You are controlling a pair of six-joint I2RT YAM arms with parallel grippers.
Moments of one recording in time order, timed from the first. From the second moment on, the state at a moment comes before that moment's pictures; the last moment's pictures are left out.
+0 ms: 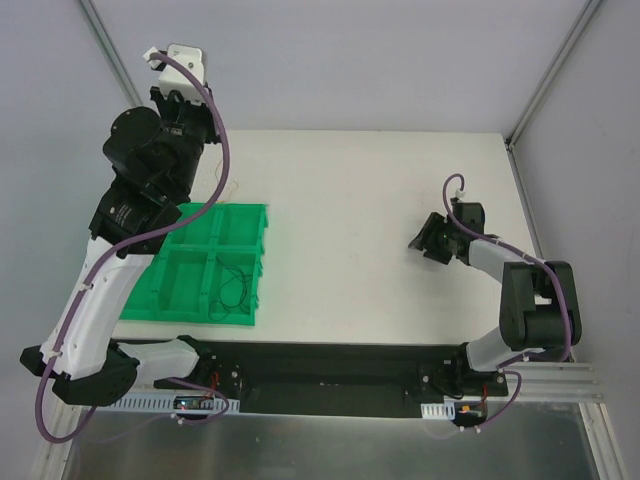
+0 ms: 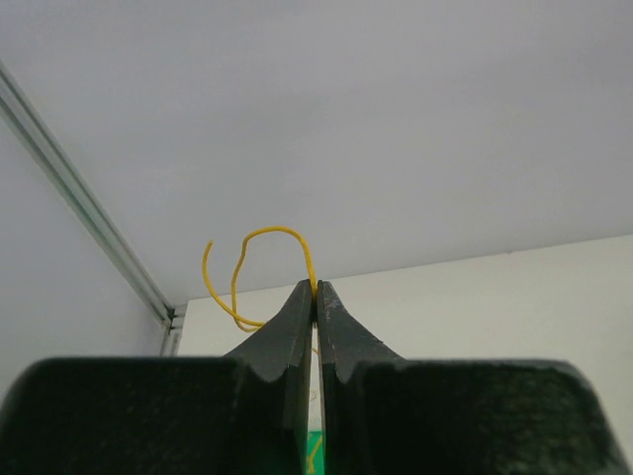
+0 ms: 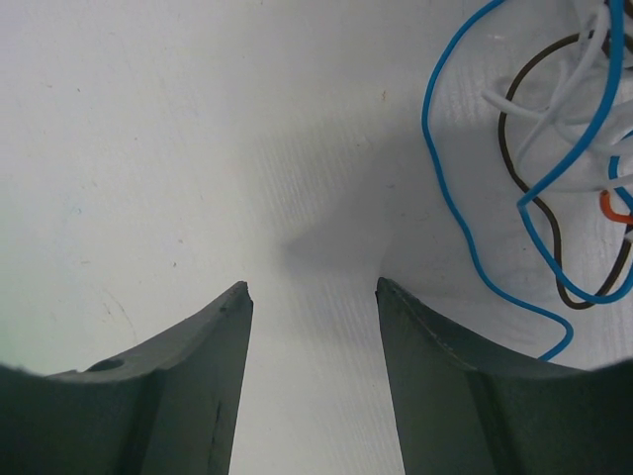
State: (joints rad) left arm -0.56 1.20 1.76 -0.42 -0.45 0.22; right arm 0.06 1.53 0.72 -0.11 -0.24 0.52
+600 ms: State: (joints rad) left arm -0.56 1.19 1.89 -0.40 -0.38 0.21; right arm 0.06 1.53 0.72 -0.11 -0.25 0.52
